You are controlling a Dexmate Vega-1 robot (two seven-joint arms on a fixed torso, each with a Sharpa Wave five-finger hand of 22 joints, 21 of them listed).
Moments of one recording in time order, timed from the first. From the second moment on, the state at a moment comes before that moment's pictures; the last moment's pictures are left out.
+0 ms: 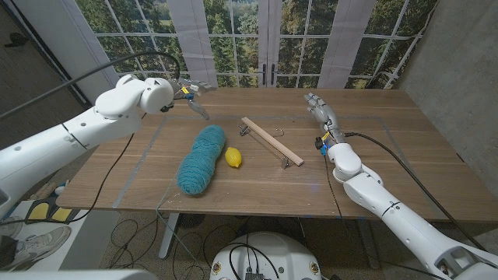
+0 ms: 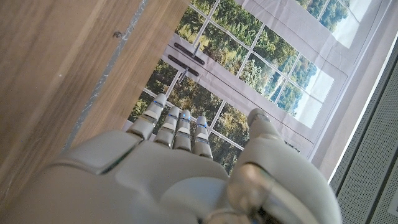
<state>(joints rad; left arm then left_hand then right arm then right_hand) 0.50 1.08 0.66 -2.02 0.79 0.24 -0.62 0.54 -0.19 0.36 -0.17 0.33 -0.17 -0.09 0.20 0.19 -0.17 -0.03 0.24 0.26 -0.17 0.03 0.18 0.18 -0.16 0.10 0.40 0.19 -0.93 -0.48 -0.45 -1.55 0.30 0.23 -0.35 0.39 0.13 0.35 -0.10 0.18 0.16 -0.01 0.20 0.19 0.16 0.07 0.23 0.22 0.14 0.04 0.23 0.23 0.24 0.09 0.21 0.18</state>
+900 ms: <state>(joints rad) 0.47 1.04 0.64 -2.05 1.03 -0.16 -0.73 0.58 -0.18 0.17 -0.14 0.48 -0.17 -0.05 0.18 0.21 -0.17 -0.03 0.21 0.24 -0.17 0.05 0.17 0.18 -0.17 0.06 0.31 0.18 -0.95 -0.44 -0.45 -1.55 0.27 0.25 -0.42 0.37 0.14 0.34 -0.09 0.18 0.17 -0.01 0.20 0.19 0.17 0.07 0.23 0.22 0.15 0.03 0.24 0.24 0.24 0.09 0.21 0.18</state>
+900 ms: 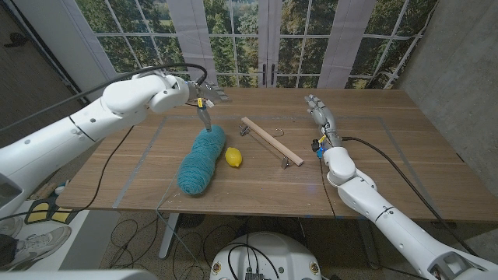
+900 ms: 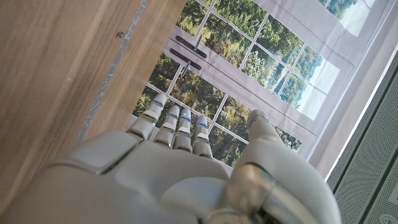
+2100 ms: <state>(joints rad) 0.52 1.20 0.56 -2.06 1.34 -0.63 -0.39 0.48 -0.18 -0.01 -0.11 0.54 -0.17 -0.02 0.20 0.21 -0.17 -0.05 0.22 0.24 -0.17 0.02 0.20 0.18 -0.16 0.04 0.30 0.18 -0.96 -0.35 -0.46 -1.53 0.24 0.24 -0.53 0.33 0.15 0.33 -0.06 0.18 0.19 -0.02 0.20 0.19 0.20 0.08 0.24 0.23 0.18 0.04 0.26 0.25 0.25 0.09 0.22 0.18</state>
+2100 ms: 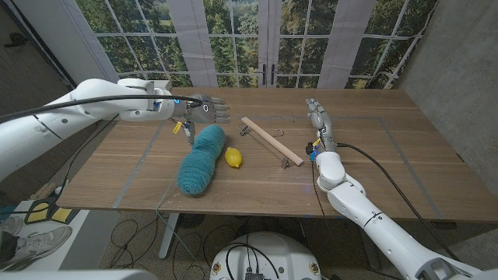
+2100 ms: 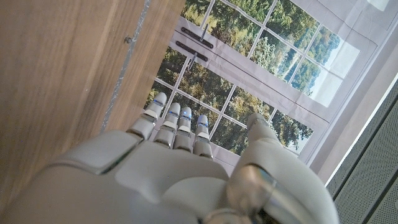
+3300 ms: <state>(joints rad) 0.45 1.20 0.68 -1.93 1.61 -0.73 -0.07 0.48 -0.18 -0.09 -0.12 0.58 -0.17 -0.04 0.20 0.21 -0.17 -0.04 0.22 0.24 -0.17 0.01 0.19 0.18 -0.12 0.02 0.30 0.18 -0.96 -0.31 -0.47 -1.48 0.22 0.29 -0.57 0.29 0.15 0.32 -0.03 0.18 0.21 -0.01 0.20 0.19 0.24 0.08 0.25 0.23 0.21 0.04 0.26 0.26 0.27 0.09 0.22 0.18</state>
